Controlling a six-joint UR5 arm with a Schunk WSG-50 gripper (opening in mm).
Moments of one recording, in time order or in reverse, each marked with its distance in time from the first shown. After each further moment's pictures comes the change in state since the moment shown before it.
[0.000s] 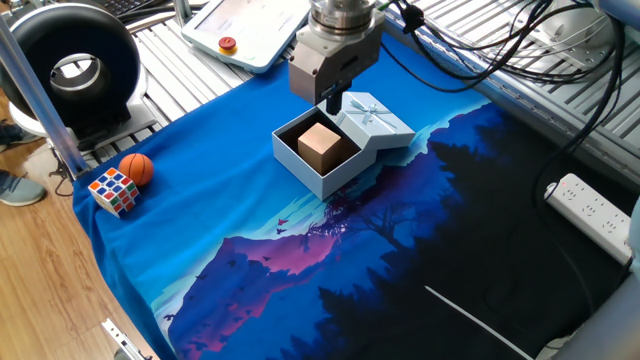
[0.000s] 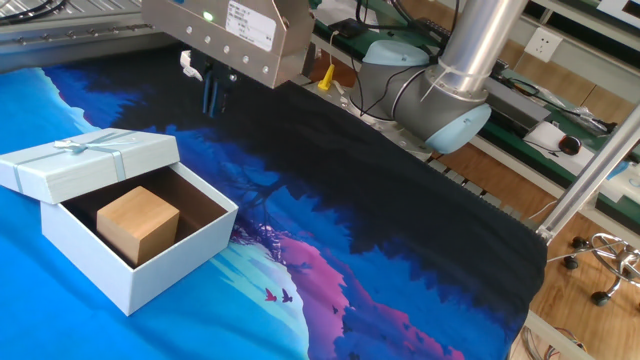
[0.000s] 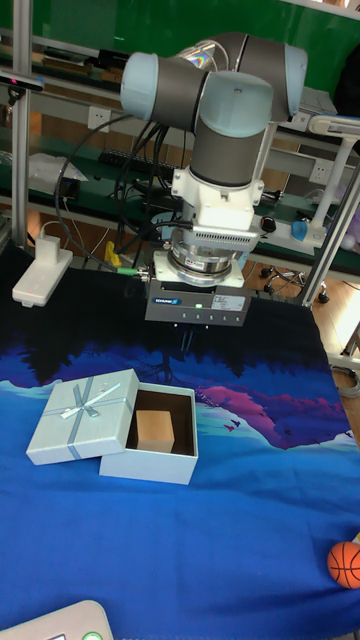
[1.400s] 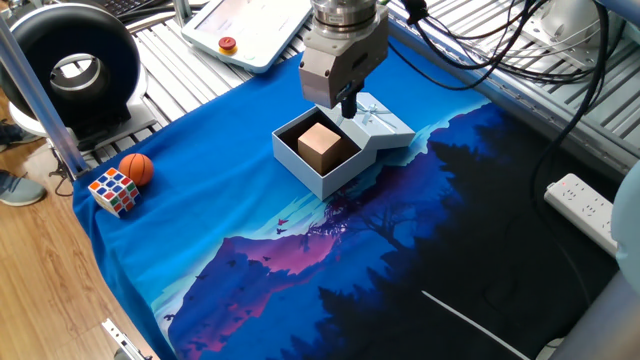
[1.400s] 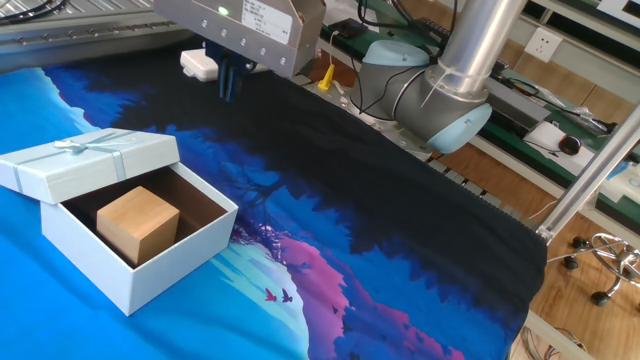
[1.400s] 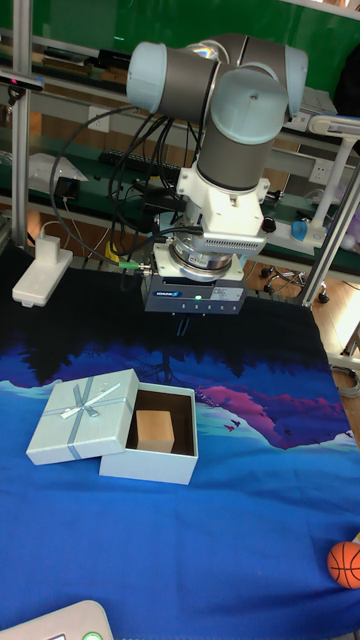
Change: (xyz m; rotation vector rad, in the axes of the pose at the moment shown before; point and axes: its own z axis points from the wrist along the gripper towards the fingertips) arm 0.024 -0.008 -0.008 0.041 0.112 -0.102
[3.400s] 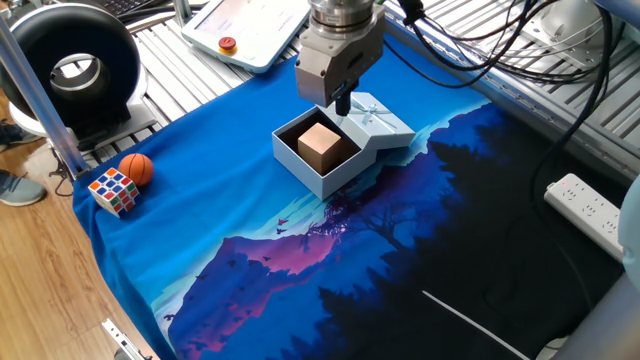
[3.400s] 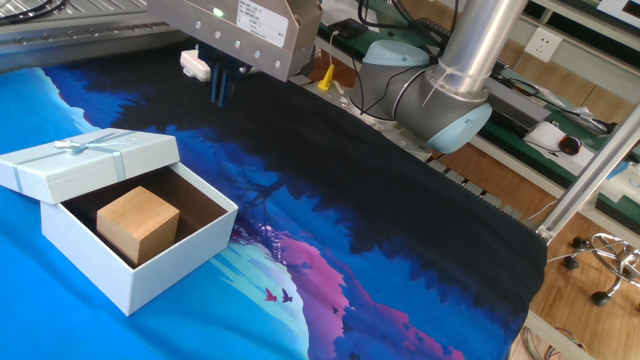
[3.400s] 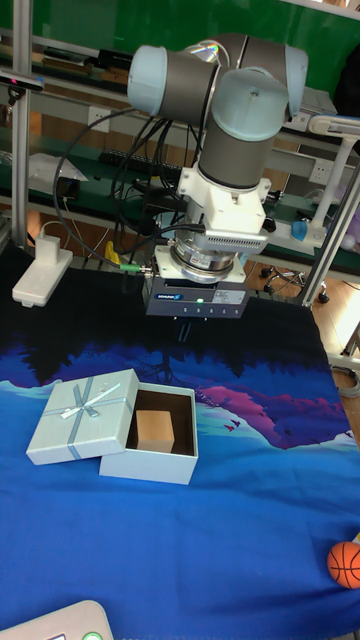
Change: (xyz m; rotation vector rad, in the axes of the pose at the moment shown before) arm -0.010 0.002 0.000 0.000 -0.039 0.010
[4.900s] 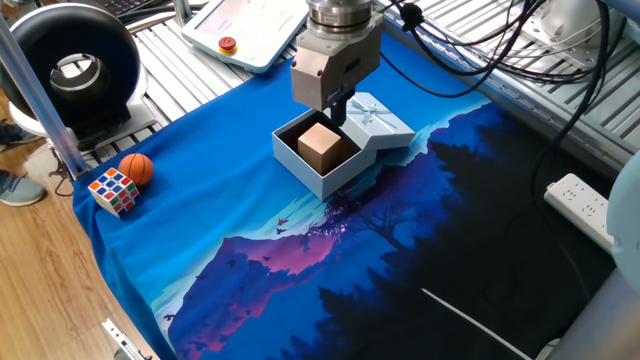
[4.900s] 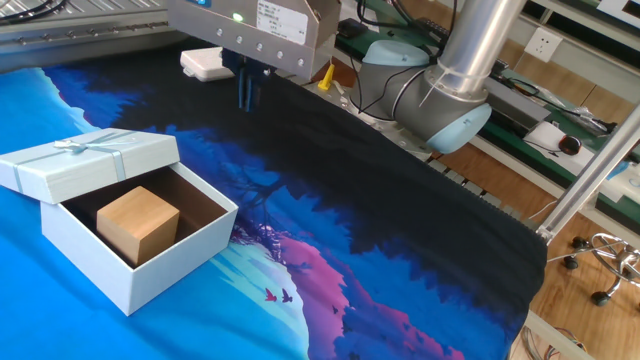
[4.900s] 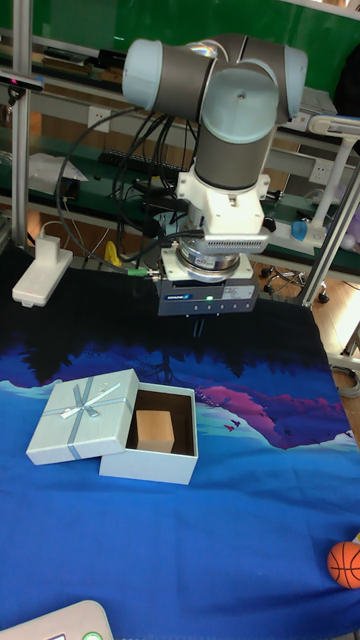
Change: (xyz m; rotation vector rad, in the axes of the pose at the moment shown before) arm 0.006 0.027 -0.001 -0.107 0.022 -0.019
